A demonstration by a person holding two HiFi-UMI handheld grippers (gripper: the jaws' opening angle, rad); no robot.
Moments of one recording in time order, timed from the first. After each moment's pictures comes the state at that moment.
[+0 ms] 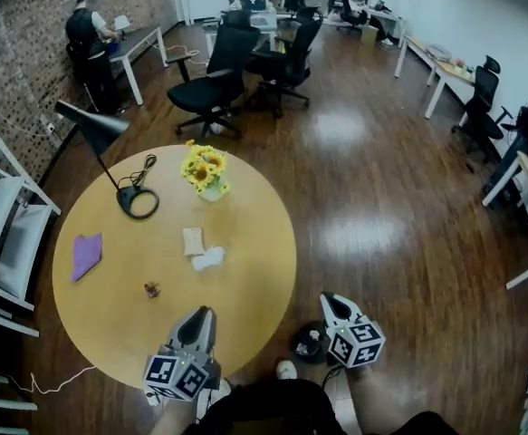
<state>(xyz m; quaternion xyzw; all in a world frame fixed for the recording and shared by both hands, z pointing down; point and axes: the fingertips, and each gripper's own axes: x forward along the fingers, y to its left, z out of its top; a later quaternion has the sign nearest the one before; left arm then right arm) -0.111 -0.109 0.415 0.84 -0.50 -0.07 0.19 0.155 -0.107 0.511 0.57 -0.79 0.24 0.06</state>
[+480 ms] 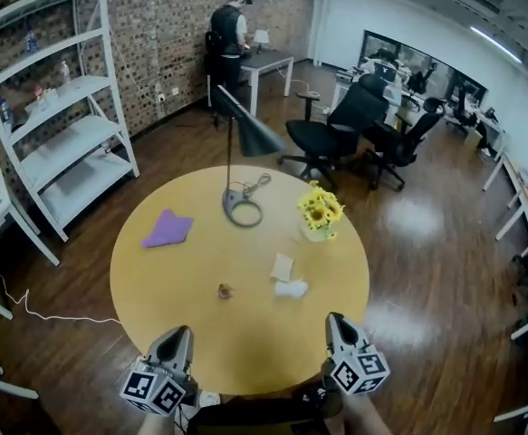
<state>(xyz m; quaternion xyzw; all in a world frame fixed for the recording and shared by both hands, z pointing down) -0.314 -0.019 0.389 0.71 -0.67 -0.14 0.13 -0.019 -0.162 0.428 0.41 -0.90 0.14 0.02</state>
